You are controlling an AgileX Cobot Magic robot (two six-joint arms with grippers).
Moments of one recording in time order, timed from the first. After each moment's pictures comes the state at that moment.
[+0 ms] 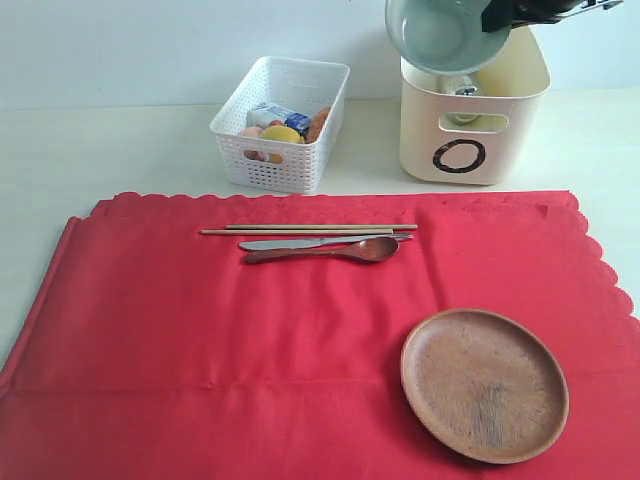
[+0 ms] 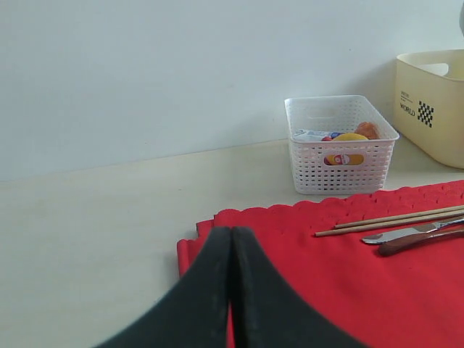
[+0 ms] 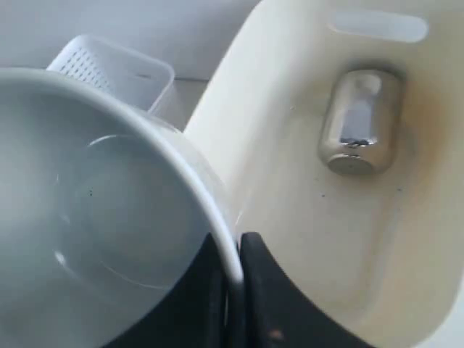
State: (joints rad) left arm -0.20 0.01 0.00 -0.10 0.19 0.18; right arm -0.08 1.89 -1.60 0.50 0.68 -0.36
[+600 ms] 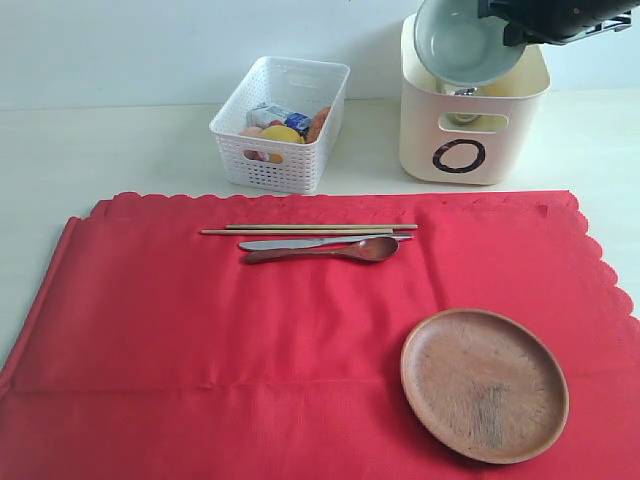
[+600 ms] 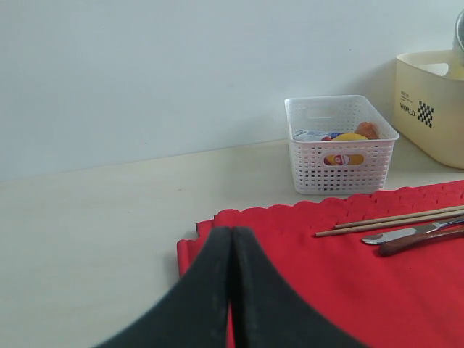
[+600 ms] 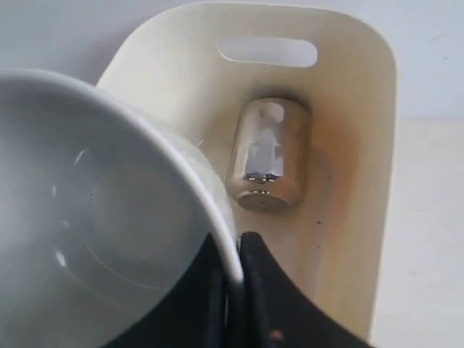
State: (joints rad) left arm -0.20 0.01 0.00 -0.10 0.19 0.18; right arm -0.10 2.01 -1.60 0.43 0.47 -0.33
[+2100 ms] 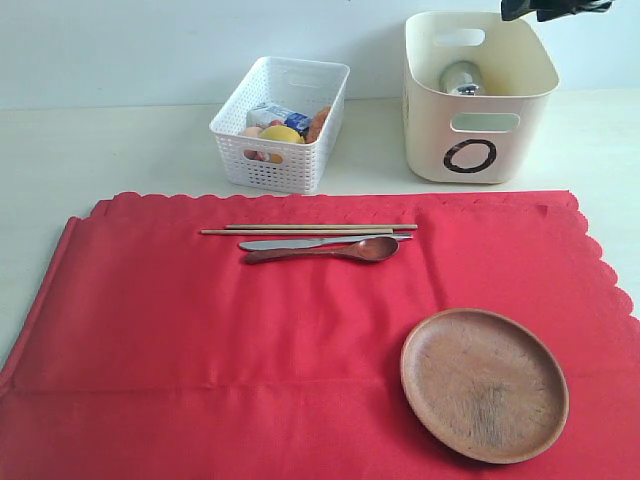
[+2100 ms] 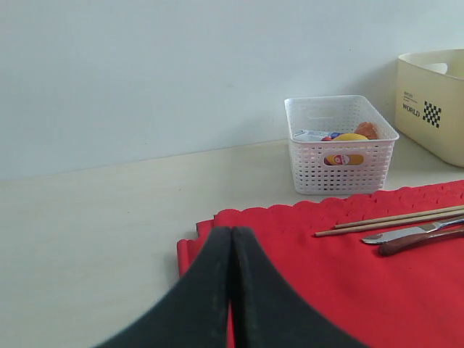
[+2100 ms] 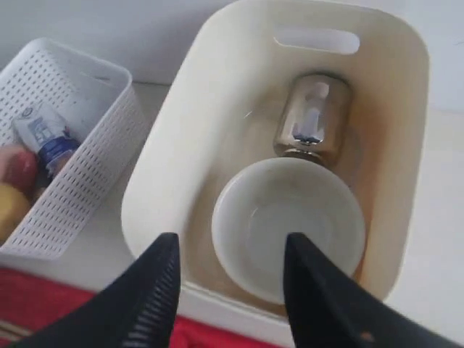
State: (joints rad) left arm -0.20 0.01 0.00 -0.10 0.19 0.18; right arm -0.10 1.85 -1.60 0.41 0.72 -0.36
